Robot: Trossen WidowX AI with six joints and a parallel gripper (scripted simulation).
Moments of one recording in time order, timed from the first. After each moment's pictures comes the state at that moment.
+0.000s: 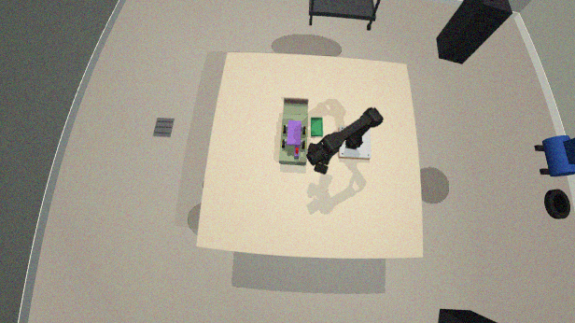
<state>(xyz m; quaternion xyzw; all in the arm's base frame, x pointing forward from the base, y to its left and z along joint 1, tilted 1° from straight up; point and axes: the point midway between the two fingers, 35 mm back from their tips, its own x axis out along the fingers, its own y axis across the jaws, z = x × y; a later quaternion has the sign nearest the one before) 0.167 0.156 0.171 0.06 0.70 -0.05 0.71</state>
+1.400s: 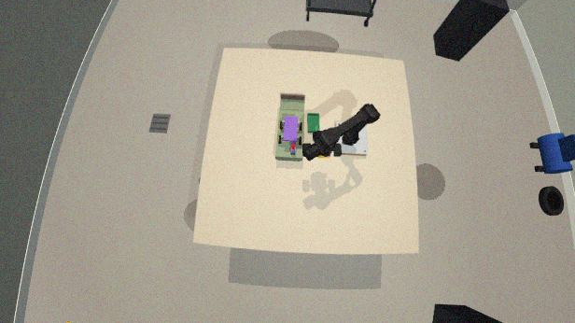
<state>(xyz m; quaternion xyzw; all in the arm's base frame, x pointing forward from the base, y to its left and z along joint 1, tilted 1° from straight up) 0.168 0.155 0.171 0.46 0.55 -0.45 0.54</state>
